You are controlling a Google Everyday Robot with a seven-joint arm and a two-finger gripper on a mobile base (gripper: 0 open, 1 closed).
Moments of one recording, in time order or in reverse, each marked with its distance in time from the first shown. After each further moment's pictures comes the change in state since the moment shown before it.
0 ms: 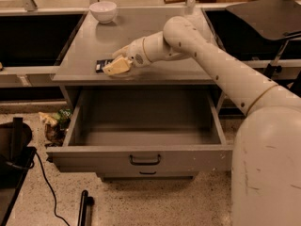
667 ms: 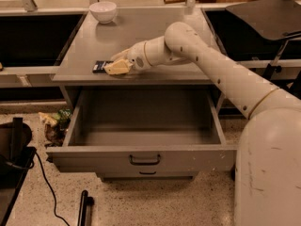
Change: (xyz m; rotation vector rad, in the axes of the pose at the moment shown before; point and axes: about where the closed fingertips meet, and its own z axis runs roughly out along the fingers) arm 0.014 0.000 0.003 0.007 -0.013 0.047
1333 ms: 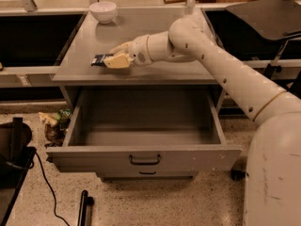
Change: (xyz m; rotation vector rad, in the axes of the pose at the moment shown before) arm -0.037 0.007 -0.018 0.004 -0.097 -0.063
